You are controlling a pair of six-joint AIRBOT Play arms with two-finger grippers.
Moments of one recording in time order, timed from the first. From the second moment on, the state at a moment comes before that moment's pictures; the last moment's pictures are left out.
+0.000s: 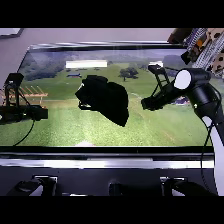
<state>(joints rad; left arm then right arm) -0.12 -0.84 1.00 1.52 -1.15 -1.58 0.25 -1.28 1.39 -1.38 1.41 1.48</state>
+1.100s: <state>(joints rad) -0.10 -0.86 1.00 1.51 -1.12 -1.69 0.25 -1.28 1.39 -1.38 1.41 1.48</state>
